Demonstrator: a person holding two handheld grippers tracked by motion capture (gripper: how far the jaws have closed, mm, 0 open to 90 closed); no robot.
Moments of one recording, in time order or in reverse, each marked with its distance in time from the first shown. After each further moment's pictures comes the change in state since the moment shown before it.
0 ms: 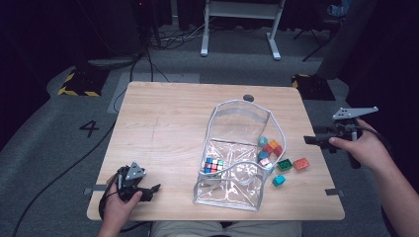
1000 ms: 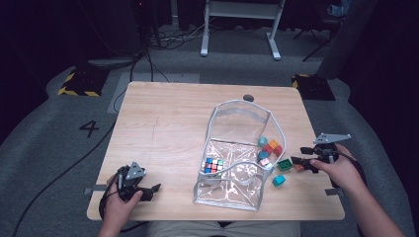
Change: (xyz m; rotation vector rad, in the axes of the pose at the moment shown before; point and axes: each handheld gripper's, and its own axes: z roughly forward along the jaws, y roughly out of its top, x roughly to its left) left arm 0.001 0.001 0.000 -0.001 0.004 0.003; right arm 0.010 -0.074 0.067 0.051 -0.029 0.035
